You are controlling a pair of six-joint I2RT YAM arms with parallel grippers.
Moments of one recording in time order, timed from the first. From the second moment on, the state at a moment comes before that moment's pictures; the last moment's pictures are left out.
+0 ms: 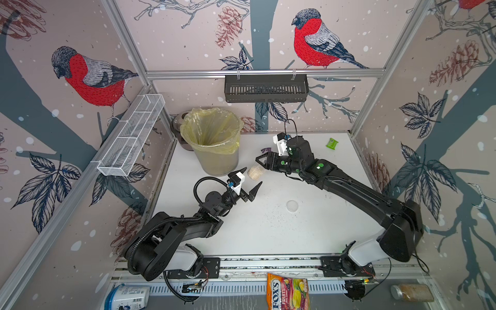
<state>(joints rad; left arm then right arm) -0.58 1.37 0.28 1.31 0.26 0.05 0.74 1.51 1.32 -0.26 -0.29 0.76</state>
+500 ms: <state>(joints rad) -0.56 1.40 0.30 1.35 0.34 0.00 0.75 1.50 1.31 -0.26 -0.29 0.76</state>
